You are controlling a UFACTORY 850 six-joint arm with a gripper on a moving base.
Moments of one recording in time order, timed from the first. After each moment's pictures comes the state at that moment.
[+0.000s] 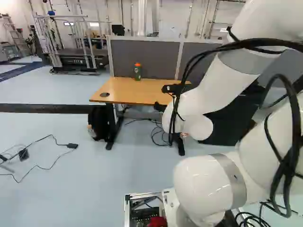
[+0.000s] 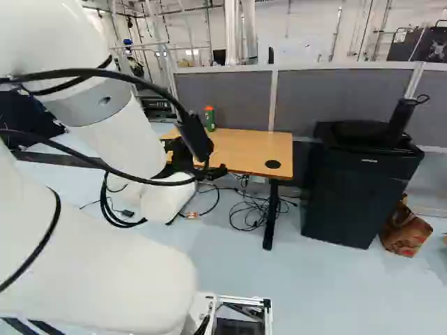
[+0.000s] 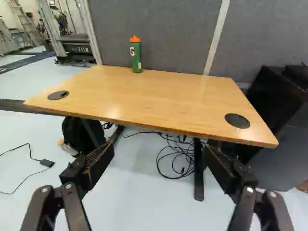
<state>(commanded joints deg) 0.0 16.0 -5.0 0.0 50.0 0.0</state>
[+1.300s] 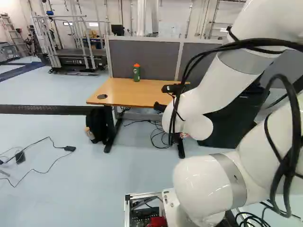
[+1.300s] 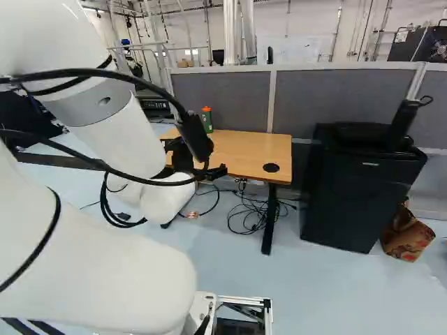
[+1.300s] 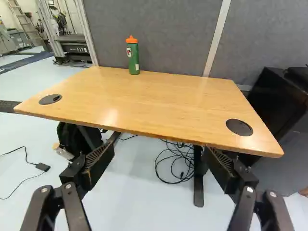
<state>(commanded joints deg) 0.0 16.0 -5.0 0.0 50.0 0.0</state>
